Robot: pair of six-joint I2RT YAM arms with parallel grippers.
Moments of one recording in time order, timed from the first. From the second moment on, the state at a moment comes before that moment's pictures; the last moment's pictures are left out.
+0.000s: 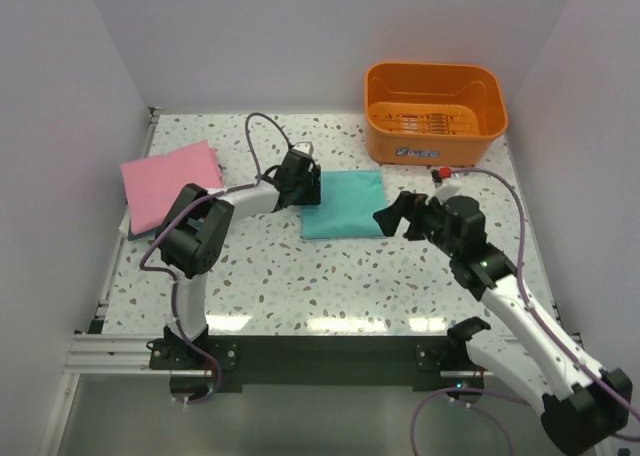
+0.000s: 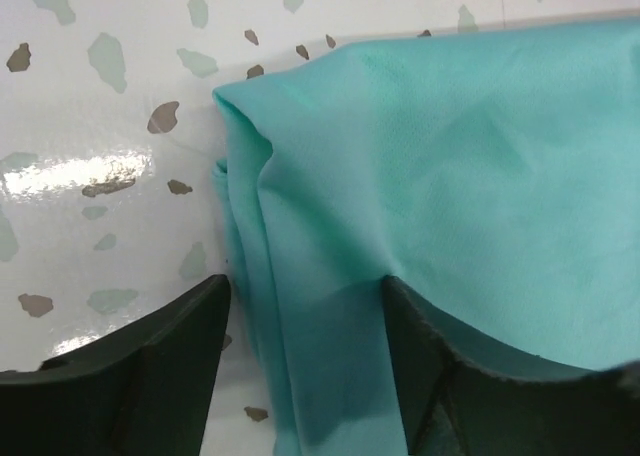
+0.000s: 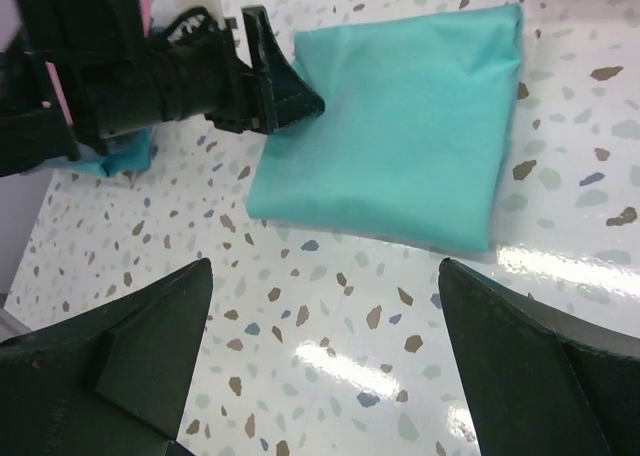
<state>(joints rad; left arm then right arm) -0.54 1.99 1.26 -0.08 -0.11 -0.44 0.42 0.90 0.67 -0.16 -0.12 0.50</state>
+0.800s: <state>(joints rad) -0.56 1.97 1.39 -0.39 -0.65 0.02 0.42 0.44 0.62 -0.56 0.23 0.46</state>
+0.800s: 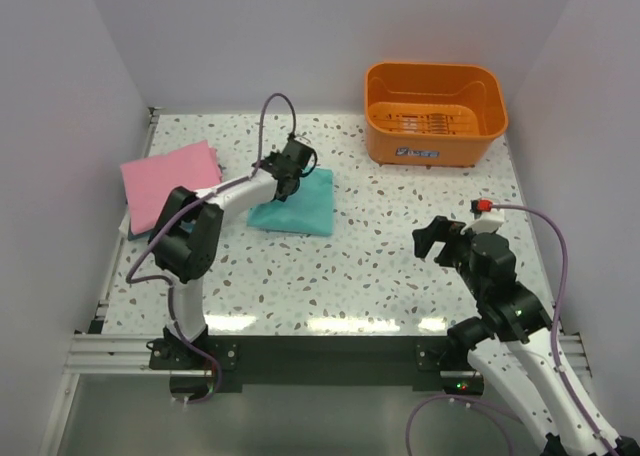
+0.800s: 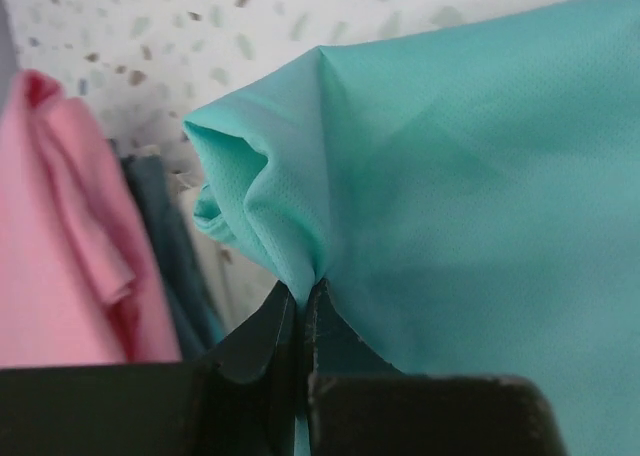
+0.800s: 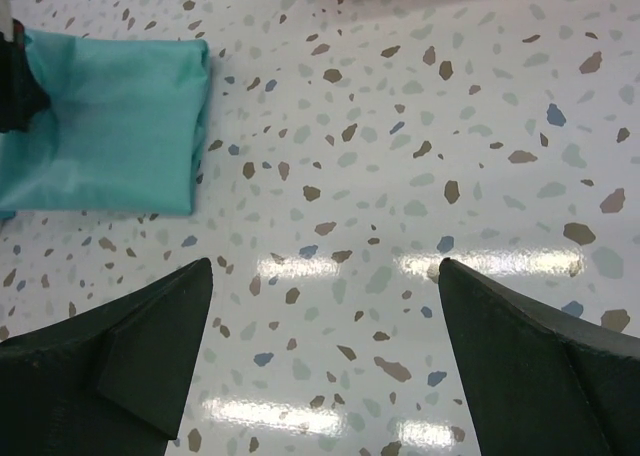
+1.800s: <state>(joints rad) -0.27 1.29 1.37 -0.49 -0.55 0.50 0.42 0.45 0.61 -0.59 0.25 0.46</state>
